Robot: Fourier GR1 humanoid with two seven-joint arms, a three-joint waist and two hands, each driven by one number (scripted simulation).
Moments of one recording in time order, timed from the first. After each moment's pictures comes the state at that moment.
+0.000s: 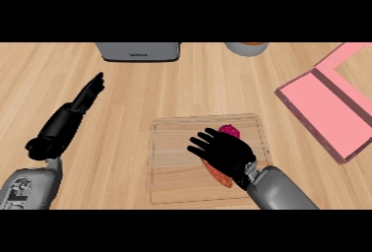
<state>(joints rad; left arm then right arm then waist) -0.22 0.27 0.01 -1.52 -0.12 -0.21 -0.09 -0.38 -0.19 0.59 -1.42 1.28 0.54 -0.21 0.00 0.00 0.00</state>
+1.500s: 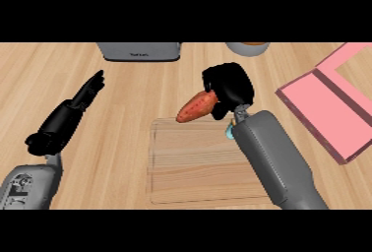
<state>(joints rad) -0.25 0.25 0.04 -1.50 -0.13 -0.24 -0.09 -0.73 -0.01 0.20 -1.11 1.23 0.07 0.18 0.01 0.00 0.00</state>
